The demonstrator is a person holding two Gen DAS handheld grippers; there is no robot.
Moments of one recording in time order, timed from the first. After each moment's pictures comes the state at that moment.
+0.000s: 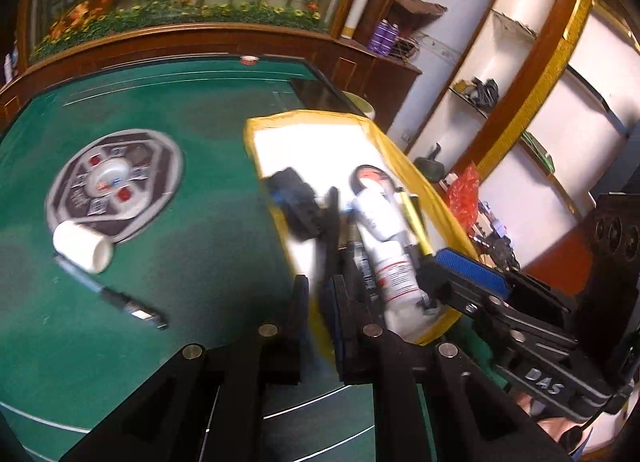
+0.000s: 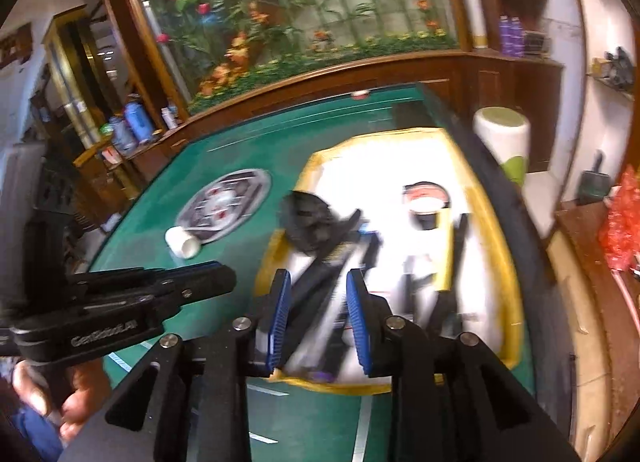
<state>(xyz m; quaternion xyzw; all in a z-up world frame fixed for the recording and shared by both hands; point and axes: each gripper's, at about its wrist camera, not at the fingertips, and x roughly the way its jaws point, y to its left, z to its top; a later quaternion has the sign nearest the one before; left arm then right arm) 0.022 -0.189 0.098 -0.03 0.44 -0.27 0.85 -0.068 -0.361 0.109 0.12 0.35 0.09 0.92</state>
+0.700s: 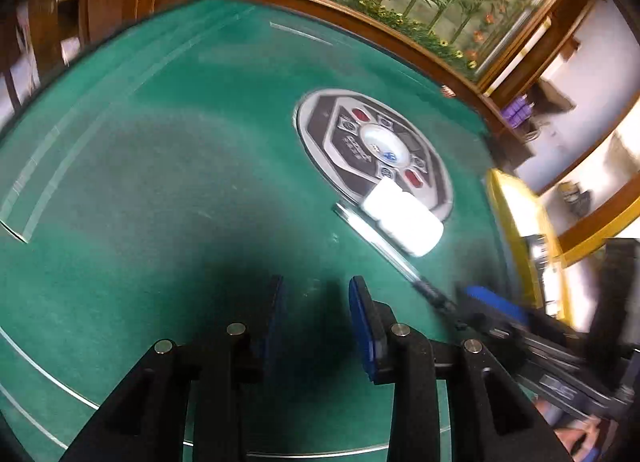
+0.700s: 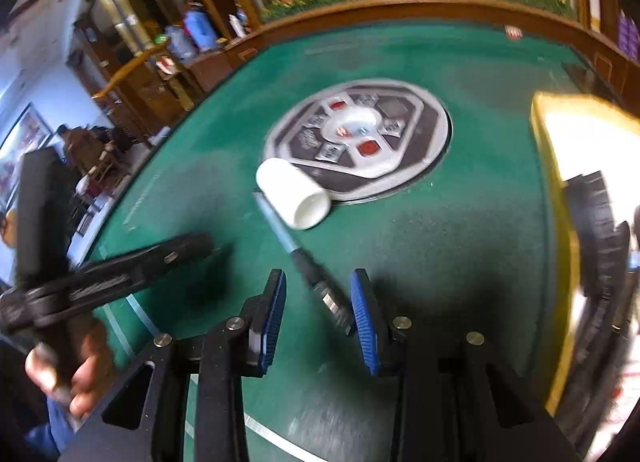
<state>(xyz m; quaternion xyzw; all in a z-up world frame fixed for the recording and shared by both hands) 0.070 0.023 0.025 -0.19 0.48 -0.10 0.85 0.049 -0.184 0.043 0.07 0.47 0.21 0.85</state>
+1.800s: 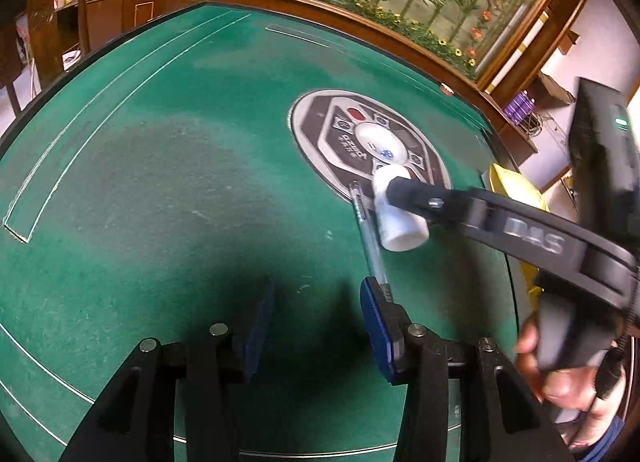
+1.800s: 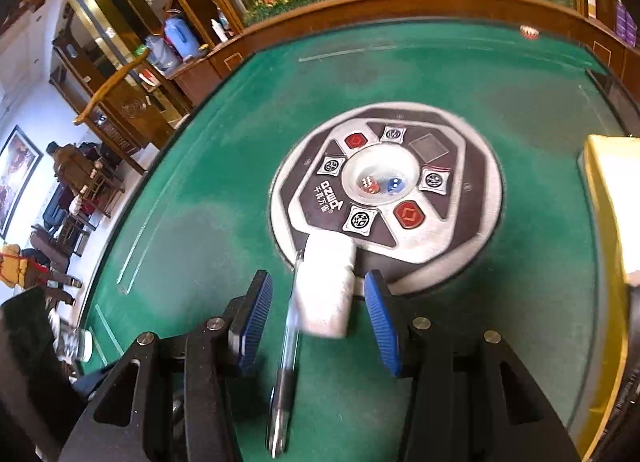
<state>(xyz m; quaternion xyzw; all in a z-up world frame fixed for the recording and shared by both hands) 0.065 0.014 0.028 -0.16 0.47 -0.08 0.86 0.113 -0.143 0.053 0.09 0.48 0.19 0.85</state>
